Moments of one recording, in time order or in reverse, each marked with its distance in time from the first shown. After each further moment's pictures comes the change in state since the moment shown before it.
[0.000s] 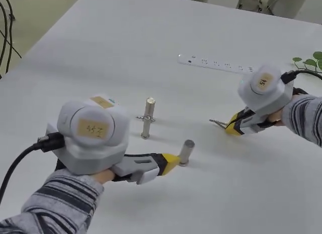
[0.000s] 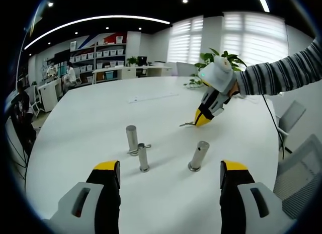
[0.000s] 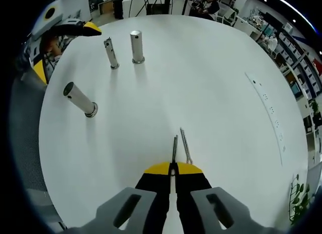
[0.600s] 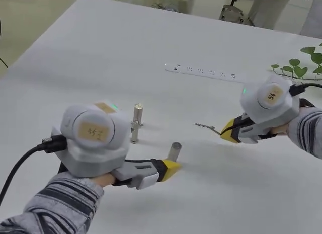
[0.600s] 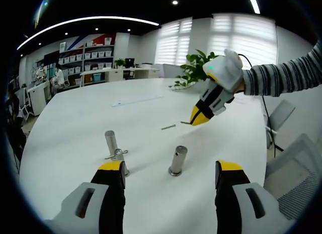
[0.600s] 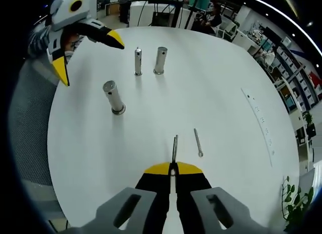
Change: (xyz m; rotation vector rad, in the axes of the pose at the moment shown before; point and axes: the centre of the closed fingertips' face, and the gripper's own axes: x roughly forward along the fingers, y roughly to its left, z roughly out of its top) left arm 0.004 -0.036 0.006 0.021 -0.014 -0.125; right arm -0.041 0.036 0.001 -0.075 -0.076 -0.057
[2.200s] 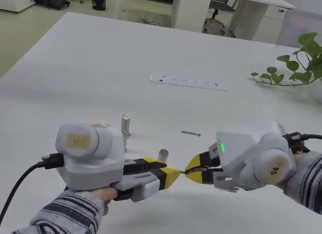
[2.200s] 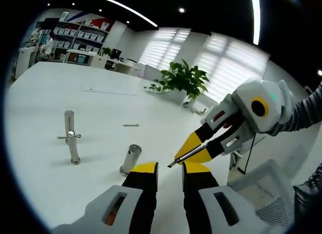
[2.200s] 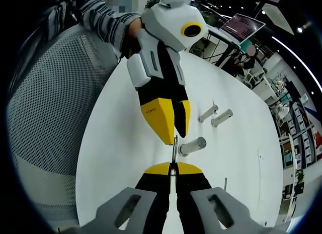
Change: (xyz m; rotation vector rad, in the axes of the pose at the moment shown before) left arm 0.008 -0.057 0.002 -0.260 -0.056 -0.283; right arm -0.029 0.110 0.063 -0.374 -0.181 0.028
